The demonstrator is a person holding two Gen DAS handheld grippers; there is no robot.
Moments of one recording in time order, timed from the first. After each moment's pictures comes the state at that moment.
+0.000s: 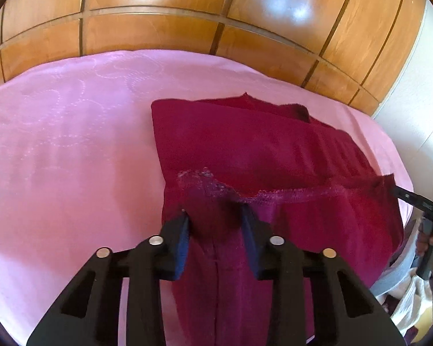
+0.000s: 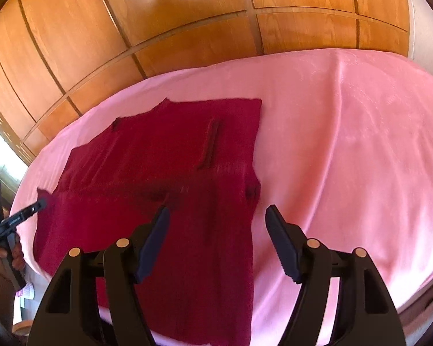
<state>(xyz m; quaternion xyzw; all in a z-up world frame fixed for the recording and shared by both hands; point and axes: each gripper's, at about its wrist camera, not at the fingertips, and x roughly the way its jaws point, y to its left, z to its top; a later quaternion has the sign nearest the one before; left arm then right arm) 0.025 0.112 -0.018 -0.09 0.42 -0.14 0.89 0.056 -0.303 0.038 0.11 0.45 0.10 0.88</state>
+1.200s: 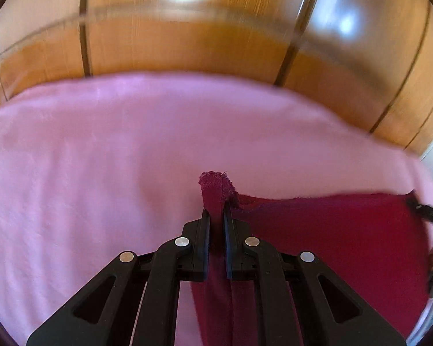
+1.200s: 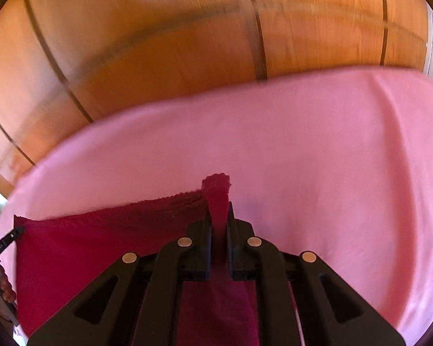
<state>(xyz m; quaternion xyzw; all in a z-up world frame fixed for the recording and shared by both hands) 0.231 0.131 -0.046 -0.08 0.45 -0.04 0.89 0.285 -0.284 -0.009 0.12 0.48 0.03 0.87</state>
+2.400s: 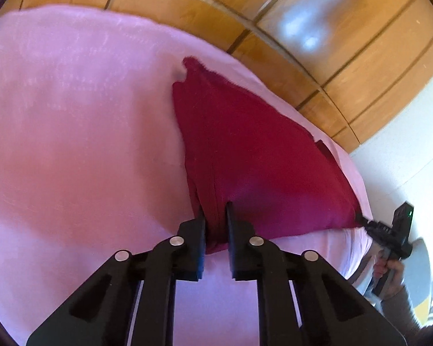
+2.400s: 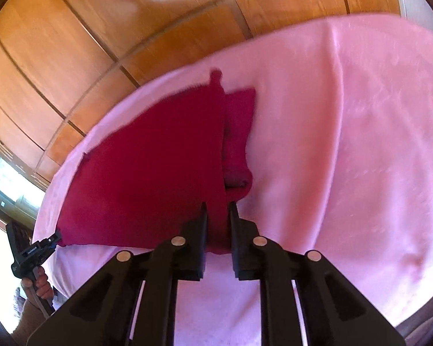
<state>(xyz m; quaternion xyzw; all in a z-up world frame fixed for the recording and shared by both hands) 0.012 0.161 -0.036 -0.24 0.43 -0.17 0.86 0.050 -0.325 0.041 0.20 0.45 0.11 0.86</state>
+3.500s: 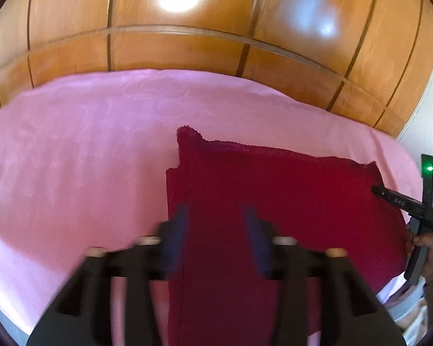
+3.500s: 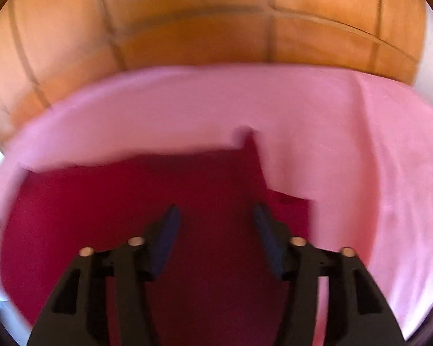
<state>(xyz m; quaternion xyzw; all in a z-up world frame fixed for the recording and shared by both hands) 0.029 0.103 0.012 -0.08 0.40 -0.05 0.91 0.156 -0.272 0.009 0.07 0.47 0.03 0.88</state>
